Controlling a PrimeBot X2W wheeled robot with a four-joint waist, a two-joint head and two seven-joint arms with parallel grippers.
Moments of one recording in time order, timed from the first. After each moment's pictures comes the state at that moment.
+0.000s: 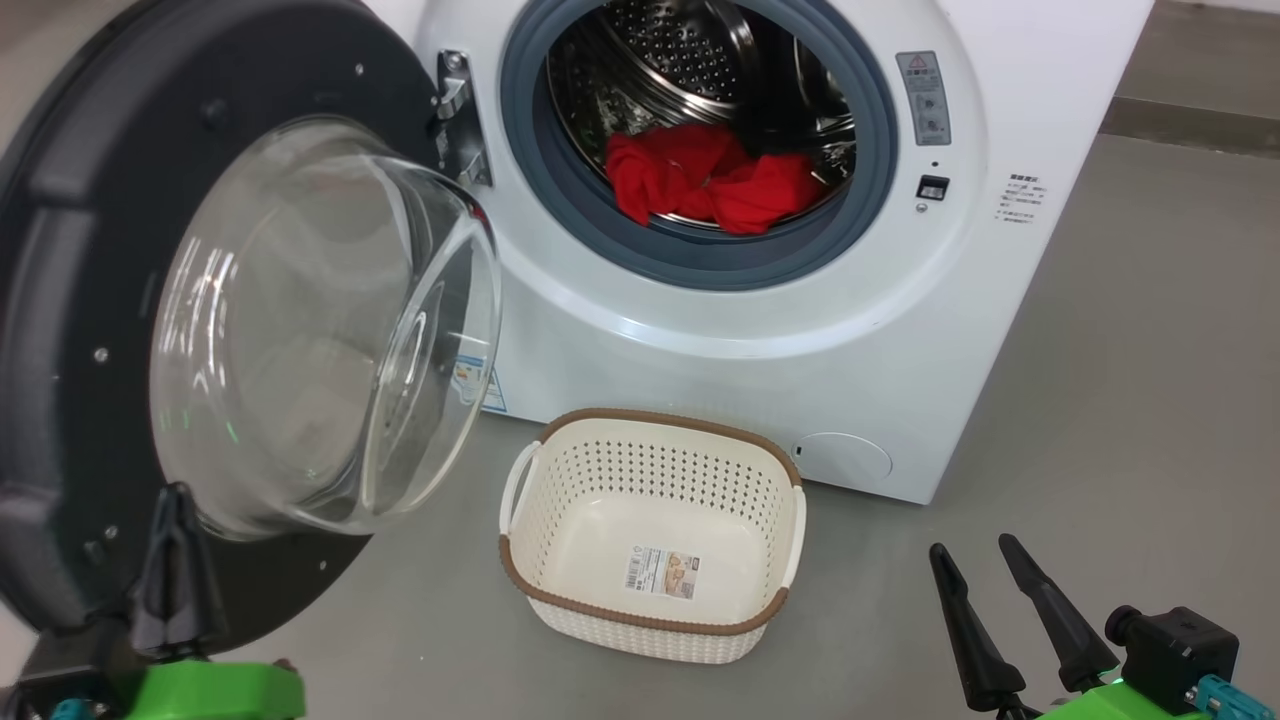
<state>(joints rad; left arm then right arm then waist) -0.07 0.09 0.04 0.11 -0.23 0.05 -0.26 0.15 -0.04 0.03 -0.14 0.33 0.12 -0.02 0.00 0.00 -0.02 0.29</state>
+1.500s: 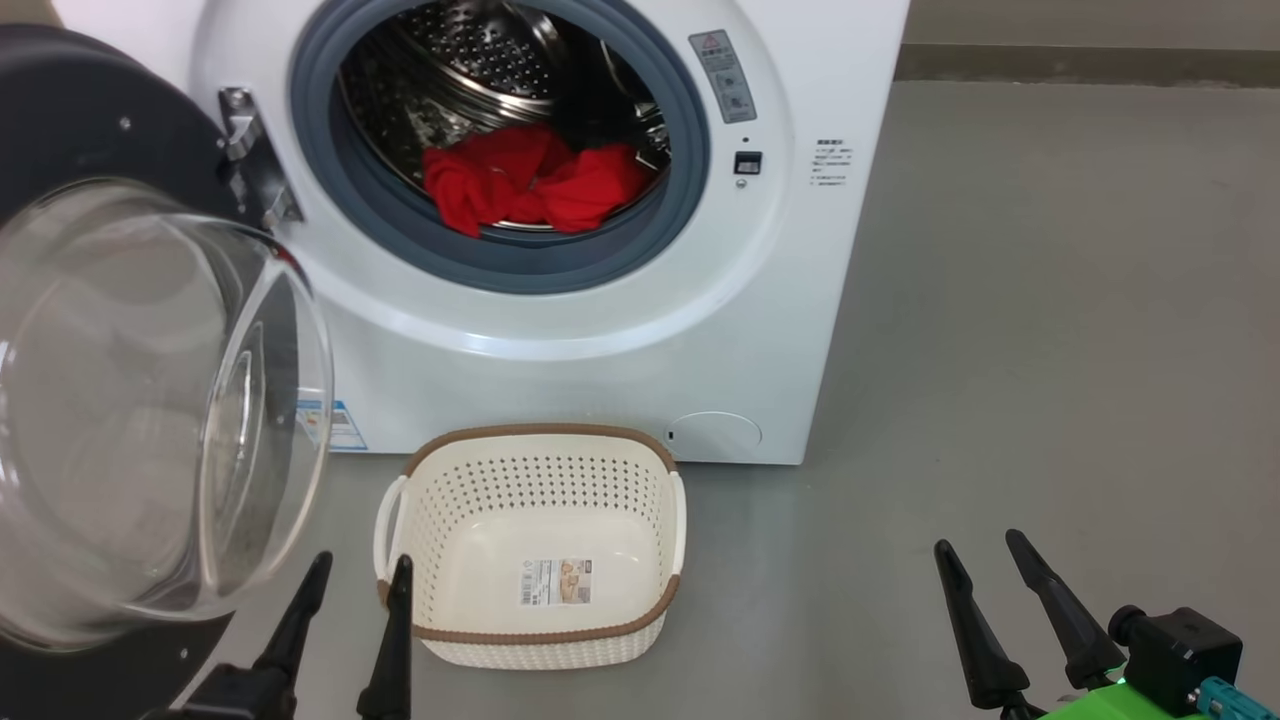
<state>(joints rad) 0.07 0.10 -0.17 -0.02 -0.23 -0.03 -0.13 0.15 -0.04 0.02 -0.15 0.30 0.12 -0.03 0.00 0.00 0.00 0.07</state>
